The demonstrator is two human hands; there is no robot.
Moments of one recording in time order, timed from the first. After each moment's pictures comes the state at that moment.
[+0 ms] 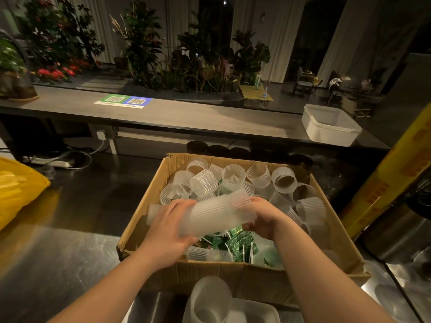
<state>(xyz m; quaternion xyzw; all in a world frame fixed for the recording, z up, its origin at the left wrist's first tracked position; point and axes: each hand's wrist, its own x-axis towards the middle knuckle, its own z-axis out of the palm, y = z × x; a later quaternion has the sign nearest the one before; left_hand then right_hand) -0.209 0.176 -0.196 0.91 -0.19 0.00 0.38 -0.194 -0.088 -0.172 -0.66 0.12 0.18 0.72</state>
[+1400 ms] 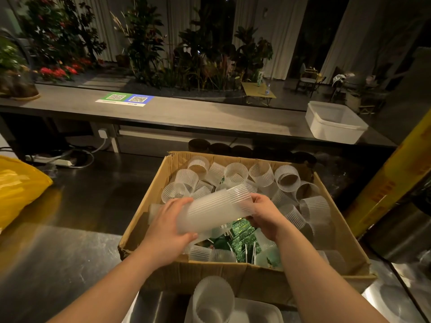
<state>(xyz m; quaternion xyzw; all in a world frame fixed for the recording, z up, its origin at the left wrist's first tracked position) -0.208 0.178 -0.194 0.90 -0.14 -0.02 0.41 -0.184 -0.091 -0.193 -0.73 0.11 0.09 0.67</state>
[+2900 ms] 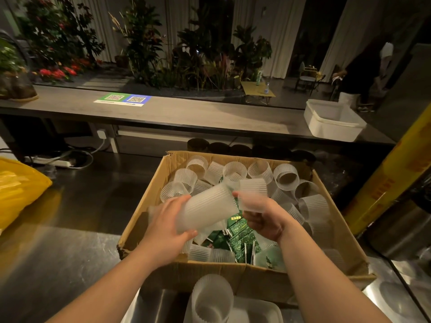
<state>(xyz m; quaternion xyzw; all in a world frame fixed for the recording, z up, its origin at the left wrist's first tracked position) -0.209 0.176 -0.195 0.90 -0.14 -0.02 0.41 -0.193 -0.099 -0.186 -0.57 0.09 0.17 0.80</state>
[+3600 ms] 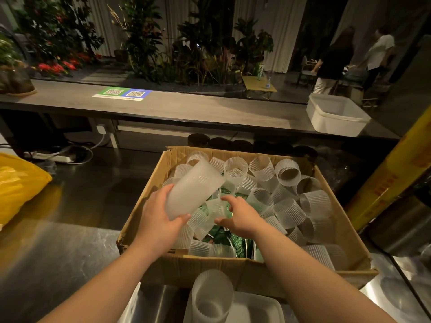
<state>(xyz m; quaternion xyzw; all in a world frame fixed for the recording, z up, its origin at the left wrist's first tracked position) -0.201 0.177 -0.196 0.88 -0.04 0.06 0.46 -0.178 -0.057 -0.220 -0.95 0.00 0.11 0.30</state>
